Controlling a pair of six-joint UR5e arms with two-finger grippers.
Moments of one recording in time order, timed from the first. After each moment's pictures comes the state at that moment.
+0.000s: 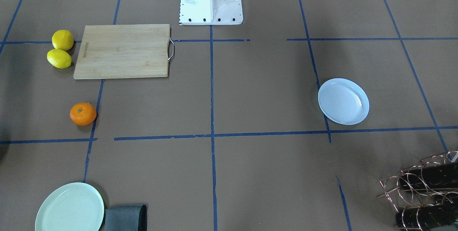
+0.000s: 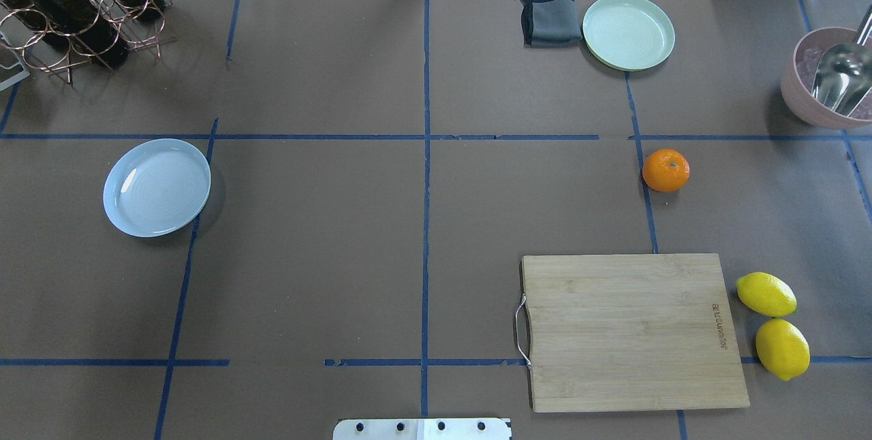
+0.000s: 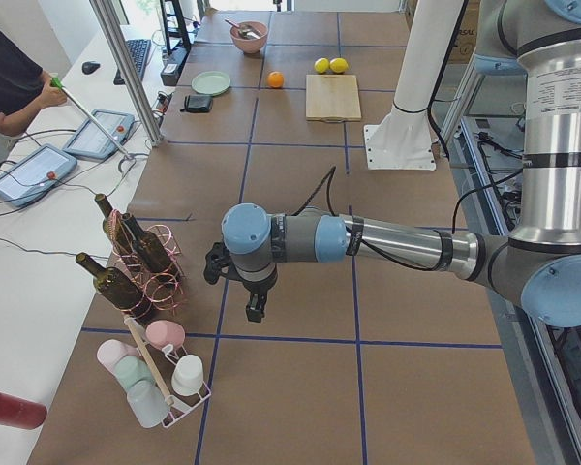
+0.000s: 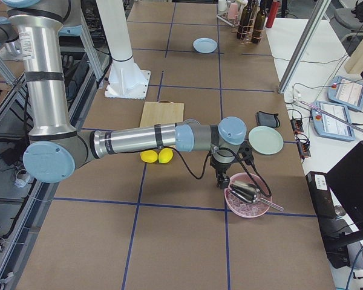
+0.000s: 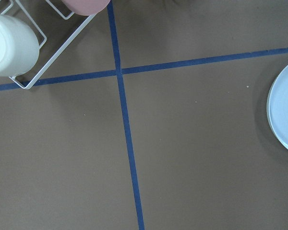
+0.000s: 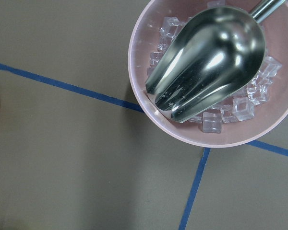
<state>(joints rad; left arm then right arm) -1.58 -1.51 -1.80 -1.40 -2.44 0.18 1.50 -1.49 1.67 -1.69 2.38 -0.19</state>
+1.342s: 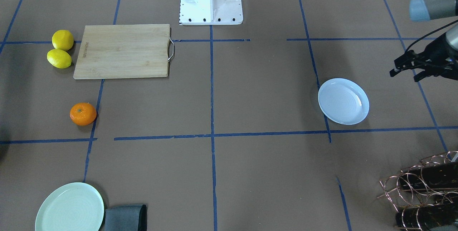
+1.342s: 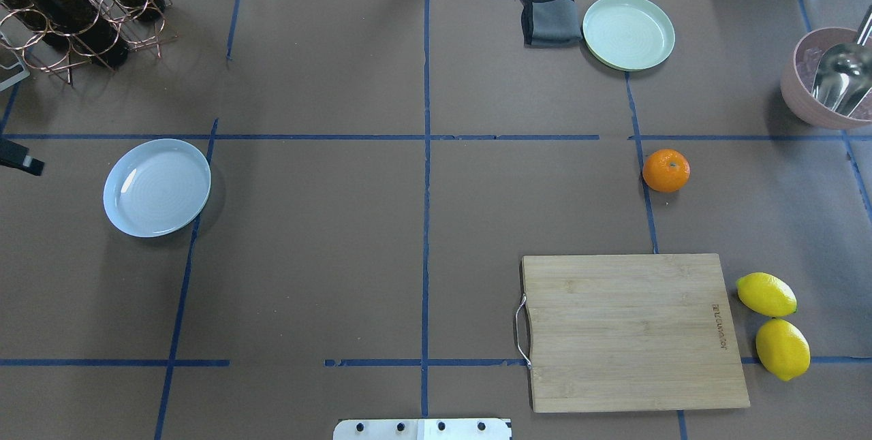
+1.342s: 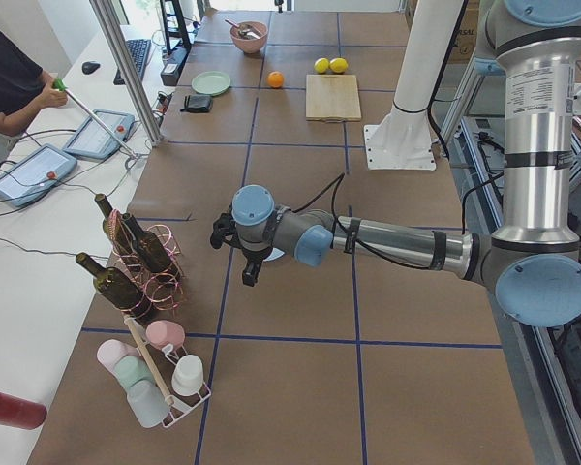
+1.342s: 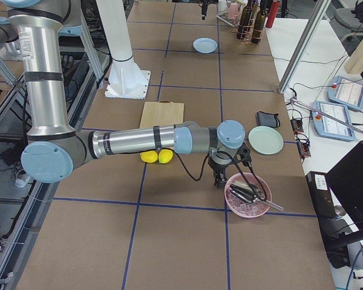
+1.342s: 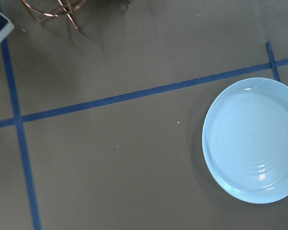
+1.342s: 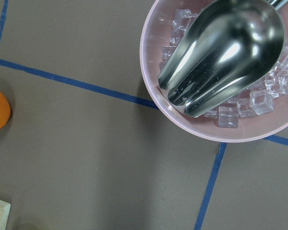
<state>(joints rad) -1.12 -1.55 -1.68 -2.10 -2.37 -0.66 1.49 -1.50 1.66 -1.69 2.44 -0.18</state>
